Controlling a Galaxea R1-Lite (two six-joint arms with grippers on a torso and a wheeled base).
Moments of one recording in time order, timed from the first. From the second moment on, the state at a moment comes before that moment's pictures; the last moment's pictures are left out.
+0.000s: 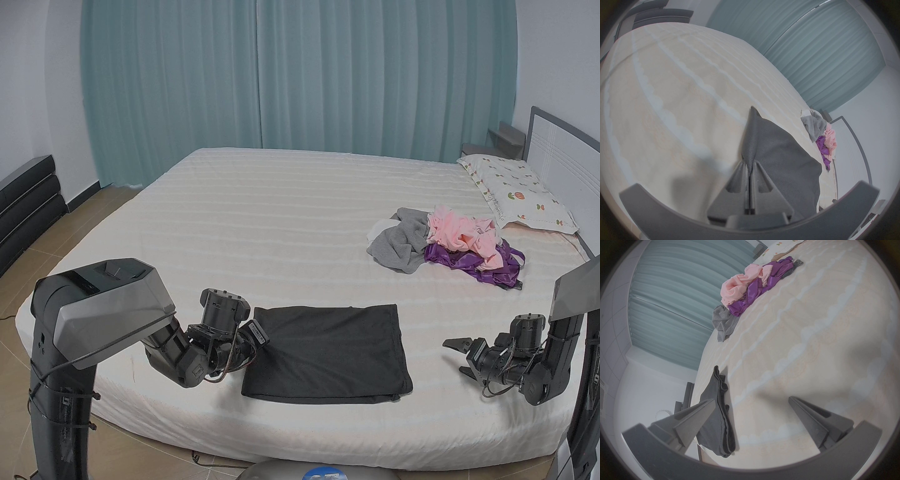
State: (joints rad) left arm -0.43 2.38 -0.98 -0.73 0.06 -0.92; right arm -0.01 2.32 -0.31 -1.39 0.37 0.84
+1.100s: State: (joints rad) left arm -0.35 2.34 -0.98 -0.73 0.01 -0.92; right arm -0.01 2.32 -0.31 -1.39 0.37 0.84
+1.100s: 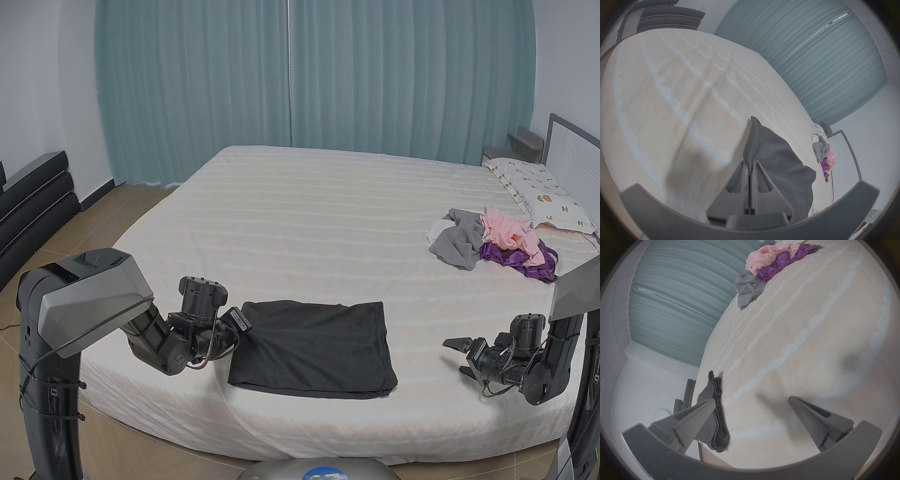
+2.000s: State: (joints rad) left arm -0.34 2.38 -1.01 -0.78 0.01 -0.92; right arm -0.01 2.32 -0.31 -1.39 0.37 0.84
